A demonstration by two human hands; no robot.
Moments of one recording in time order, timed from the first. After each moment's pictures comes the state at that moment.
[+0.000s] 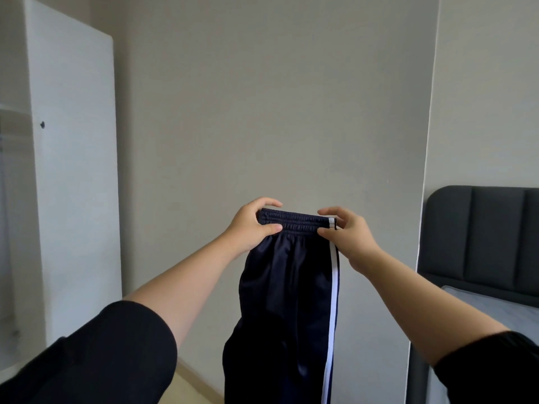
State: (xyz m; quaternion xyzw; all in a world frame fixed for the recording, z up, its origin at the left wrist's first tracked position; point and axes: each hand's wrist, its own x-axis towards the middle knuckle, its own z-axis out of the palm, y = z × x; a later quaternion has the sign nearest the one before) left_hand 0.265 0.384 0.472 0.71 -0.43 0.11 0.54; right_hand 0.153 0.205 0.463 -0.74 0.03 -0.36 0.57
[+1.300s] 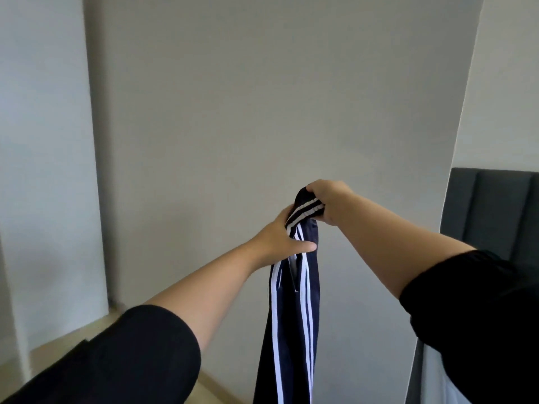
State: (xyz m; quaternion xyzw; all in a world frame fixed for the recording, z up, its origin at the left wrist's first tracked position) left_hand 0.301 0.318 0.419 0.75 -0.46 -0.05 0.48; right_hand 0.240 0.211 0.506 -0.70 0.25 -0.25 0.62
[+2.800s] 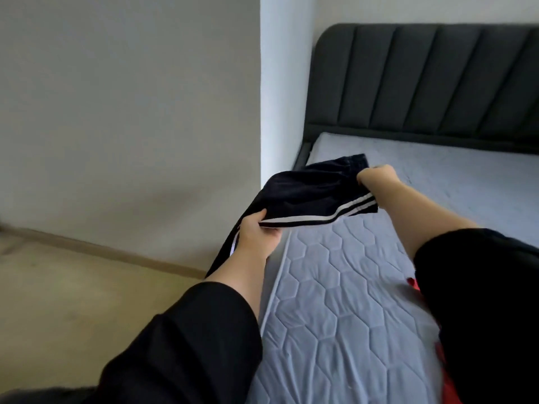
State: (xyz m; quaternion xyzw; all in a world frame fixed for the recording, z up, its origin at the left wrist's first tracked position) left_hand 0.027 0.150 0.185 0.21 0.05 -0.48 0.85; right_hand -0.110 -0.019 0.281 -0.67 0.56 -0.26 0.42
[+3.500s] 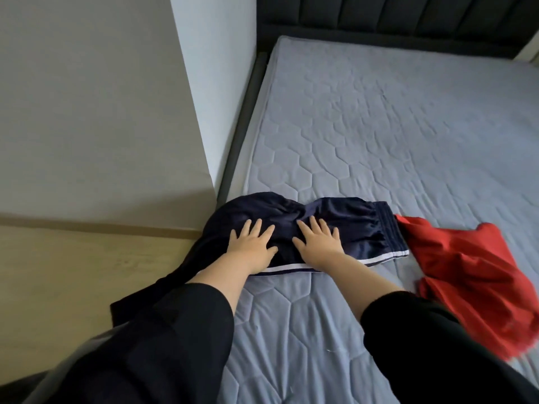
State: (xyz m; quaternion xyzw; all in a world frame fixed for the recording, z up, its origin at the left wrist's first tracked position) left_hand 0.006 0.094 -0.007 0.80 -0.54 -0.25 -0.08; right_hand -0.140 -0.005 -0.020 -0.87 0.45 0.12 0.16
